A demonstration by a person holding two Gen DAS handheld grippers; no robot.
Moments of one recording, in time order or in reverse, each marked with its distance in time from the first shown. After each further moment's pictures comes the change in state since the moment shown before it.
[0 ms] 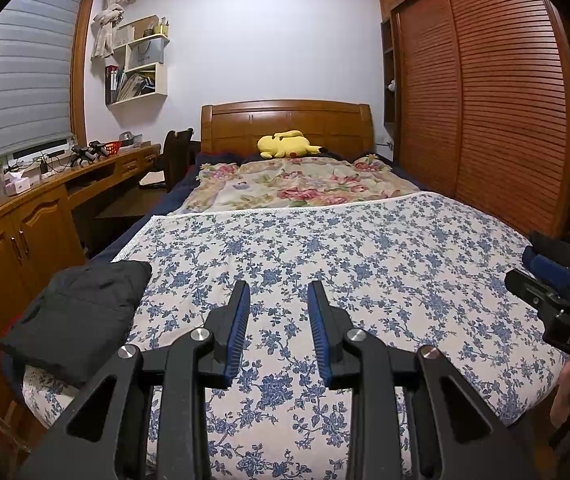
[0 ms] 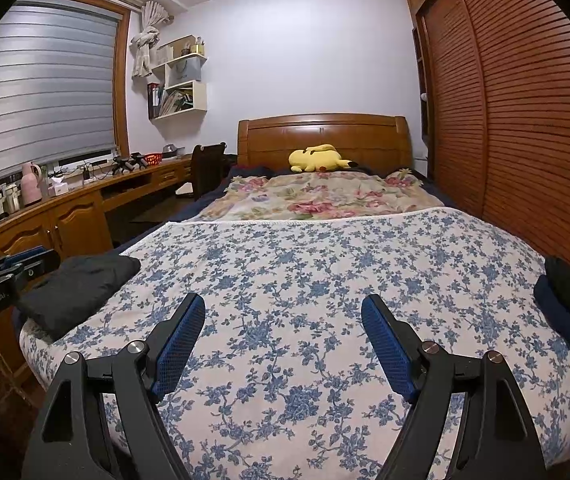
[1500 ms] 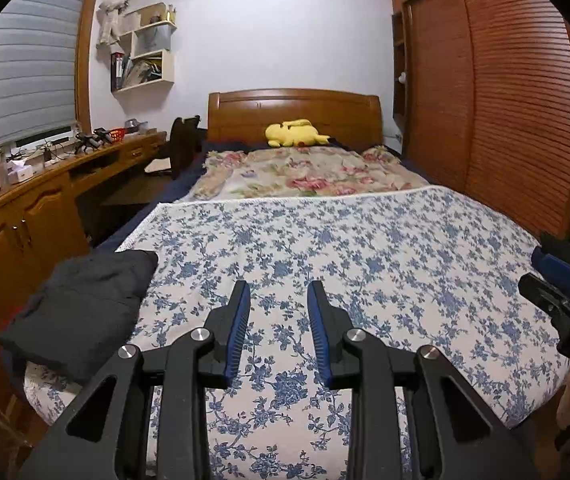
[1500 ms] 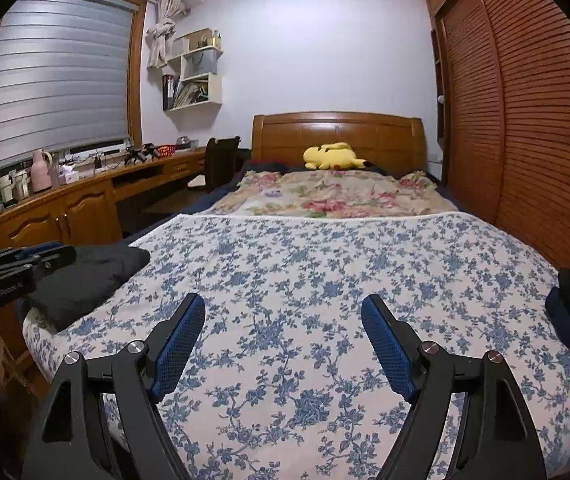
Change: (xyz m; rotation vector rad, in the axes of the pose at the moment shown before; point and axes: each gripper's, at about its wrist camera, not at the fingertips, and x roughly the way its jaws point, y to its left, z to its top) left arm 0.014 0.017 0.002 -0.032 0.032 0.011; right arm 0.009 0.003 0.004 -0.047 0.002 0.024
